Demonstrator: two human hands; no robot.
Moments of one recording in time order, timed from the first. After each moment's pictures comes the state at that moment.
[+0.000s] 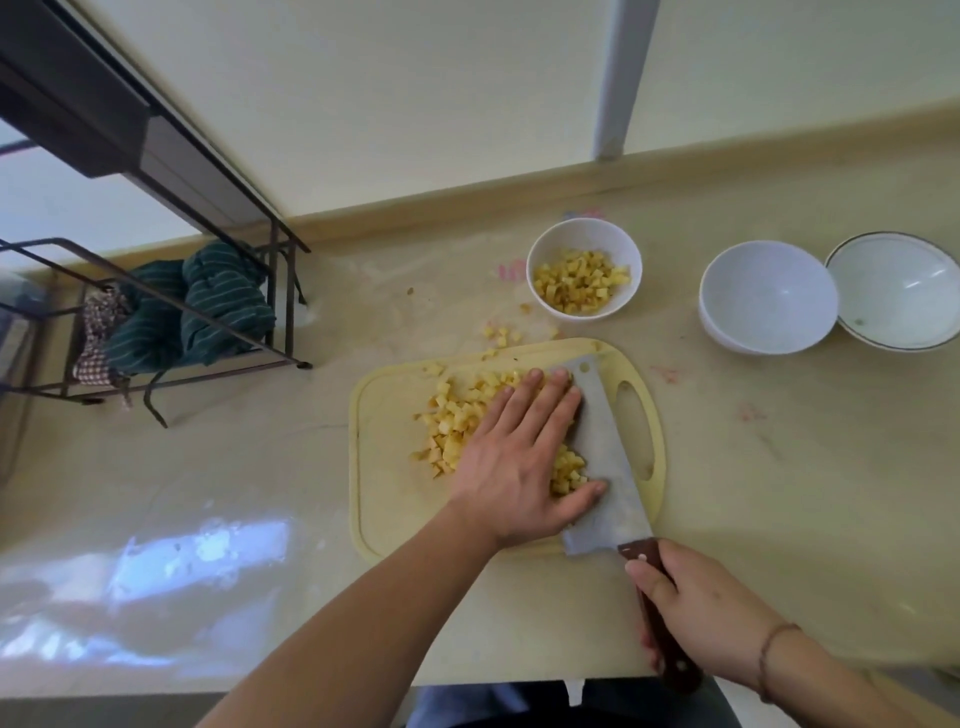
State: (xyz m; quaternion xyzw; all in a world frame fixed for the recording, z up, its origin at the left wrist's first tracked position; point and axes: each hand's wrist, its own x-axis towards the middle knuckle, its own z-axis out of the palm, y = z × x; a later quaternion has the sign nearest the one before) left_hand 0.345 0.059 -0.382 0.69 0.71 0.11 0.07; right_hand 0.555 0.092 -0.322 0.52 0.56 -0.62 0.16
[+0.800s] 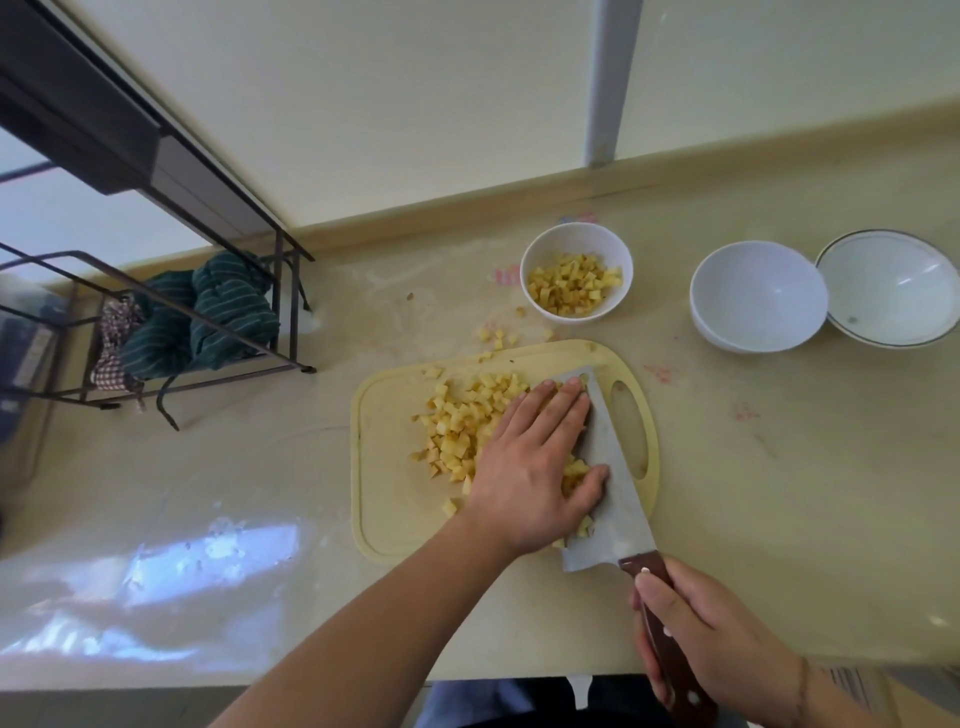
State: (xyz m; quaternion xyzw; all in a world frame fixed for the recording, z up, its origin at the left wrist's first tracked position) left_hand 0.365 0.063 -0.378 0.67 0.71 0.20 0.09; right_hand 0.581 0.077 -0.328 0.43 0.51 -0.74 0.04
